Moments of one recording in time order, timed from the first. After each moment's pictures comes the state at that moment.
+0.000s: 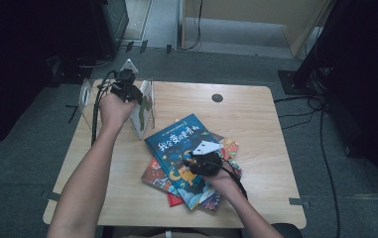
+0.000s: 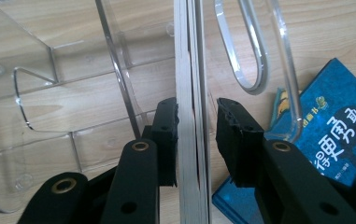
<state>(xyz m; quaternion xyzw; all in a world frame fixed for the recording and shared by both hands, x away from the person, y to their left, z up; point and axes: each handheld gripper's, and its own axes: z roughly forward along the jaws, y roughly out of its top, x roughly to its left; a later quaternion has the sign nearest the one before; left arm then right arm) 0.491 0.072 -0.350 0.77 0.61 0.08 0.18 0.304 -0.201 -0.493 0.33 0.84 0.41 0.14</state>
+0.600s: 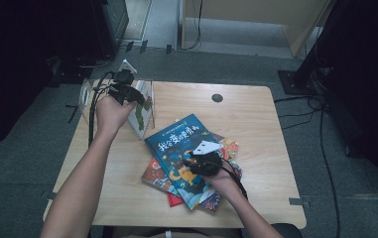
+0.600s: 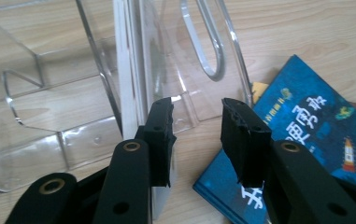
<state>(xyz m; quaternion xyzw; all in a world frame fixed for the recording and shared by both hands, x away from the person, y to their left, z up) 0.467 0.076 -0.340 0.78 0.59 0.06 0.23 0.304 -0.201 -0.494 0.33 0.84 0.41 0.14</state>
